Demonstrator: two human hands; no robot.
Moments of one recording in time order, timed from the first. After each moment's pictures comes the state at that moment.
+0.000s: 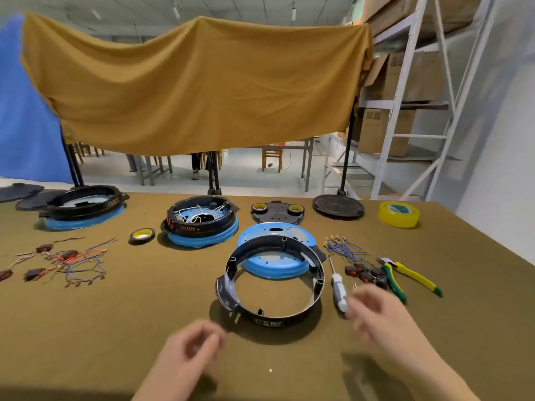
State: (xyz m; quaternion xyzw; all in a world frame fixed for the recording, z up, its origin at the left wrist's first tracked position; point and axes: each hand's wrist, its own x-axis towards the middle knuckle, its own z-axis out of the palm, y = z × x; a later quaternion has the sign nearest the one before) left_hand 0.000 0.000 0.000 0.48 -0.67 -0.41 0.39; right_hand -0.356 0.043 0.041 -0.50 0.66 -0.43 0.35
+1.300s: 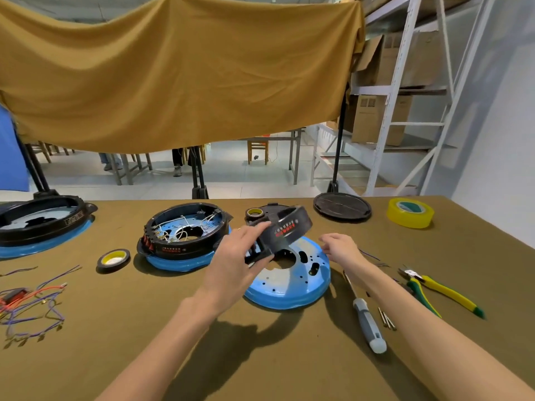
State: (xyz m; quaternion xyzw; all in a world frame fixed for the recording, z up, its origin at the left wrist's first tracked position) left_hand -0.085 -0.209 0.062 0.32 -0.84 -0.08 0.43; right_hand -0.357 -0.222 0.047 -0.42 0.72 -0.44 0.33
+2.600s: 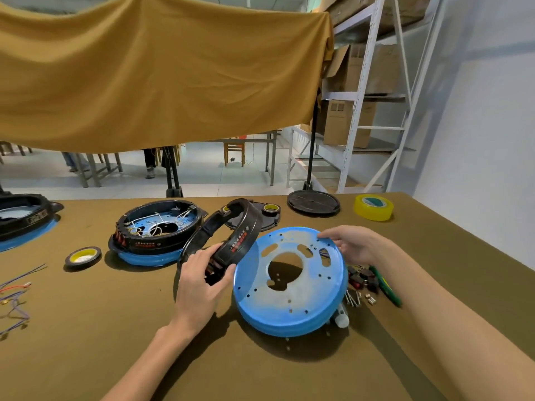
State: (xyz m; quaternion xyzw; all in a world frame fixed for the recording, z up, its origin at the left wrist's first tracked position) left_hand -0.075 -0.192 -0.008 0.37 -0.74 -0.14 0.53; right_hand -0.406 -0.151 0.104 -0.28 0.65 -0.44 0.55
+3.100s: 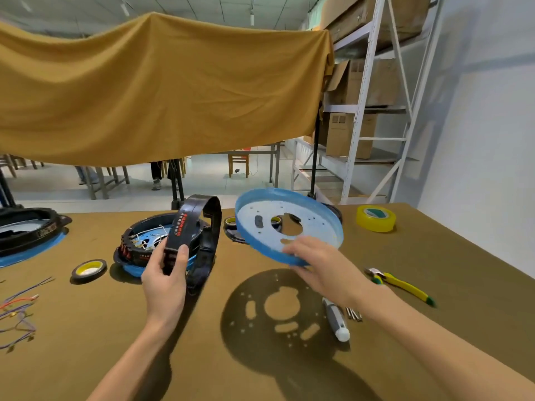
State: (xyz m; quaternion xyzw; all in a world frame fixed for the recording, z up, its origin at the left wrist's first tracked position) left_hand -0.049 -0.192 0.043 0.34 -0.57 -0.29 0.69; right_hand -0.337 -0.097 0.105 -0.83 0.46 -0.30 -0.10
